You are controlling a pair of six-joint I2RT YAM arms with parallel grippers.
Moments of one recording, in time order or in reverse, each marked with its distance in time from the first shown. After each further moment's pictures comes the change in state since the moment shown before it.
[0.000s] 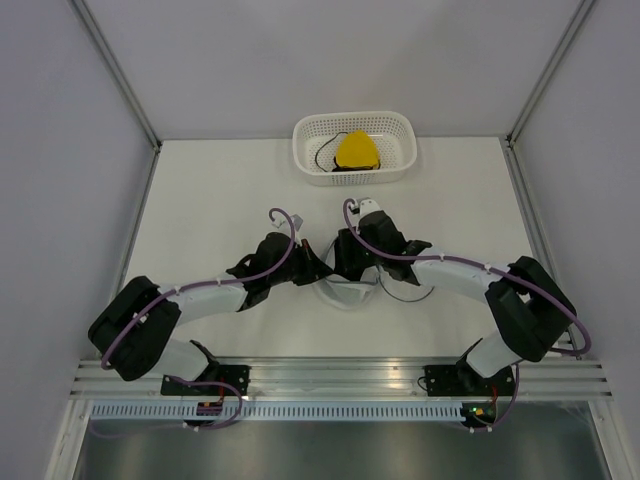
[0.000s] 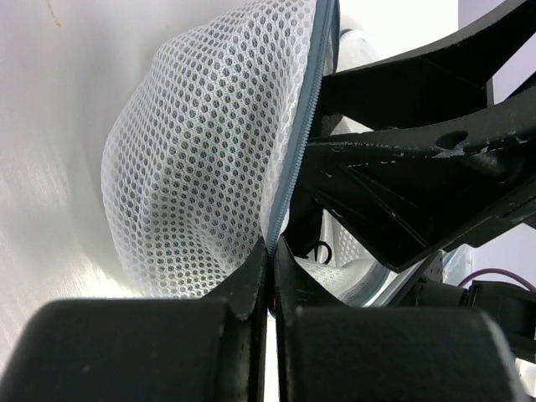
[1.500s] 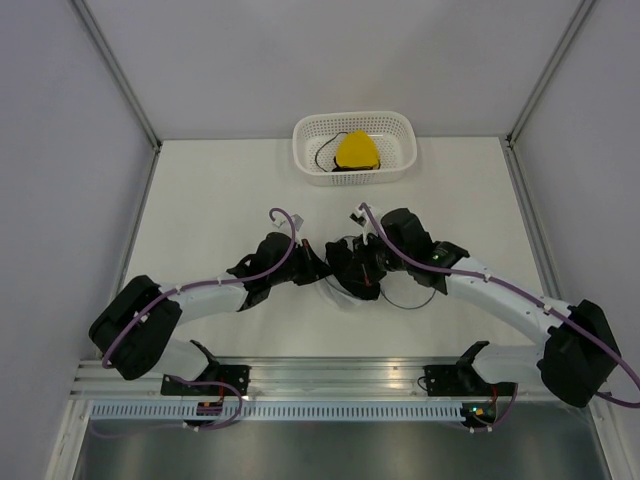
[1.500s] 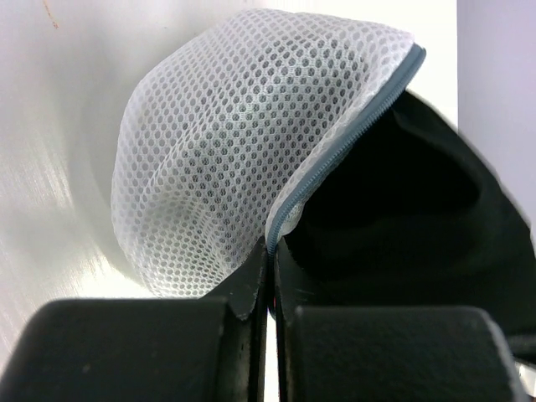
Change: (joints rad) left arm 0.000 0.010 0.000 0.010 0.000 0.000; right arm -0.001 -0.287 0.019 -0.259 -0.428 -0.060
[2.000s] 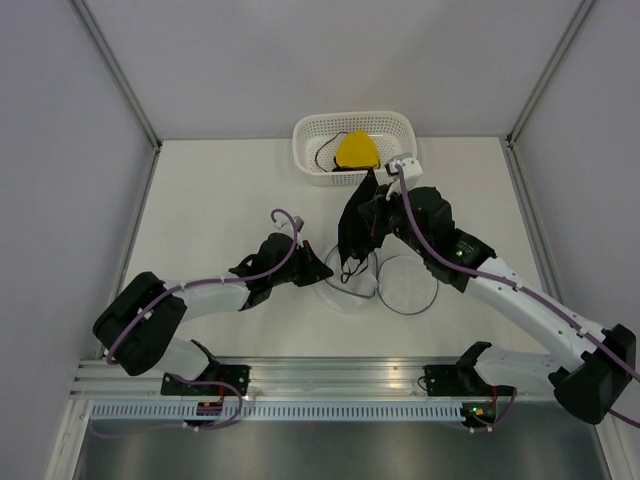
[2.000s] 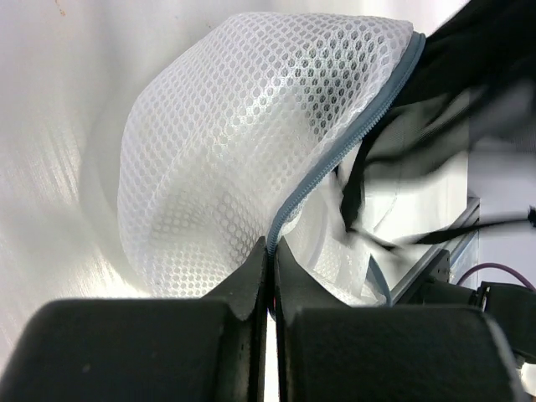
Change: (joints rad) left arm 0.000 0.028 0.000 0.005 0.005 0.000; right arm 0.003 -0.139 0.133 0.107 0.444 0.018
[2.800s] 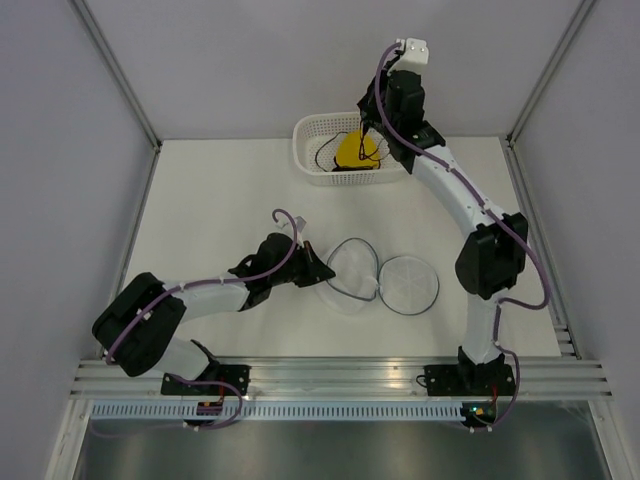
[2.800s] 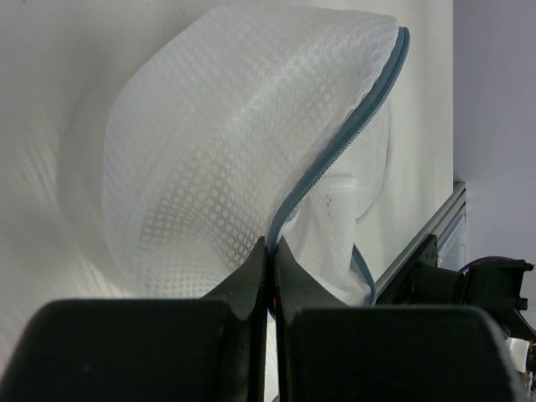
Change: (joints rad) left arm 0.002 -0.006 -0.007 0.020 0.048 0.000; right arm -0.283 0.818 0.908 0.221 0.318 -0.093
